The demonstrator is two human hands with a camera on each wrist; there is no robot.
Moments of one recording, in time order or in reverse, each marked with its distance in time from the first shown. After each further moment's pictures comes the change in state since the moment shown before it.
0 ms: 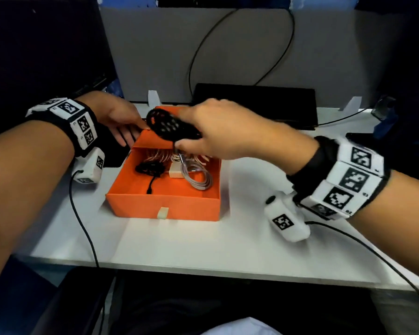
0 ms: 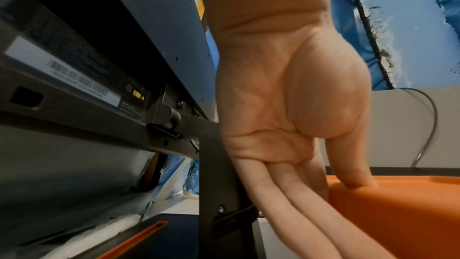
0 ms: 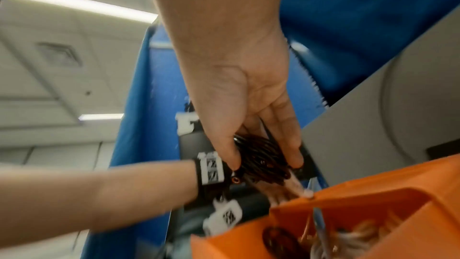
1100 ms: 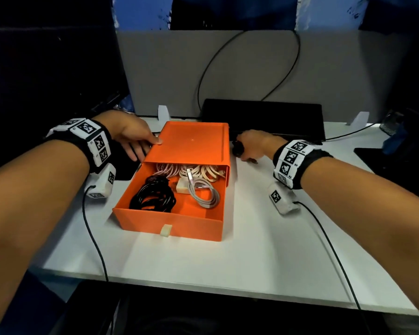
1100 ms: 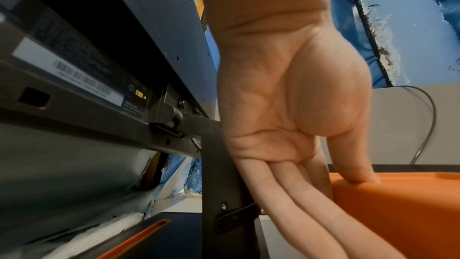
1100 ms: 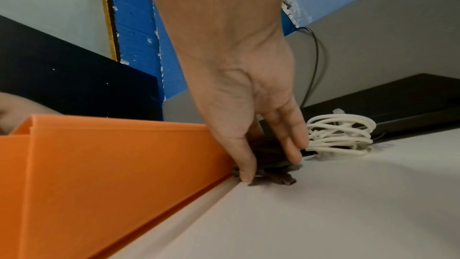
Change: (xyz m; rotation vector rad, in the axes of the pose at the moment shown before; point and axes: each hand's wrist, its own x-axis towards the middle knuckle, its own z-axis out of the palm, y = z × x) left_hand -0.003 -0.001 -0.003 -0.004 -0.036 -0.006; right_hand 0.067 0.166 0.112 -0.183 -0.366 0.468
